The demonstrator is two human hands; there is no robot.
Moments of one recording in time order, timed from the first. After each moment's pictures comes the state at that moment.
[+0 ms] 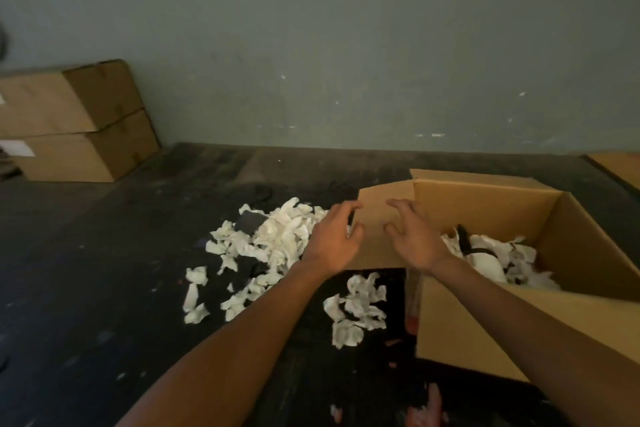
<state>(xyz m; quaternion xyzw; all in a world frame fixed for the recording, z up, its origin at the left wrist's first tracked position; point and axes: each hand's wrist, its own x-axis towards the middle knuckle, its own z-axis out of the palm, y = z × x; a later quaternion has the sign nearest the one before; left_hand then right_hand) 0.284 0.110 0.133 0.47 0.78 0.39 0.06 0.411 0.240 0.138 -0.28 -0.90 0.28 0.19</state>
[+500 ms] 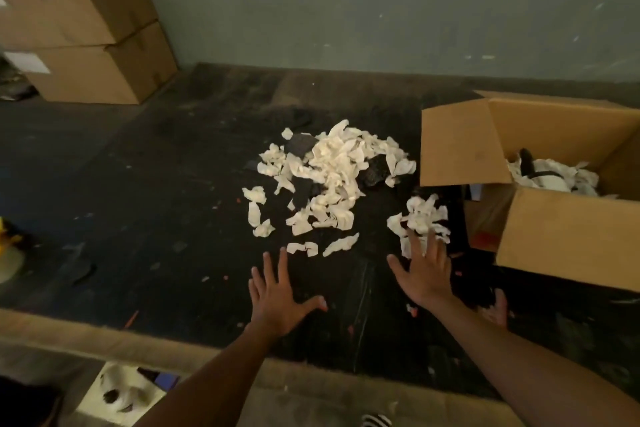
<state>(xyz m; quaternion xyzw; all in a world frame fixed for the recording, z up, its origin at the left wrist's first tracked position) 0.233 -0.171 -0.060 0.26 0.92 0.17 0.24 0.394 0.066 -0.051 -0.45 -0.87 0.21 0.01</state>
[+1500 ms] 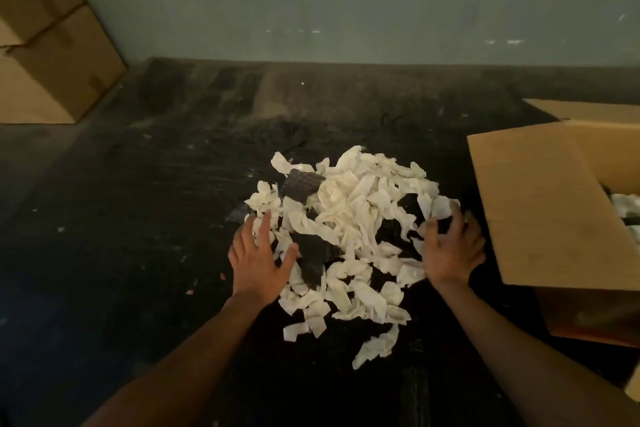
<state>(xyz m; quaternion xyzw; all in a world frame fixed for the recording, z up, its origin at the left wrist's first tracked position) -0.005 -0.042 -0.064 0.32 0.92 0.21 0.06 0.211 0.192 -0.062 -0.62 -0.73 0.21 0.22</state>
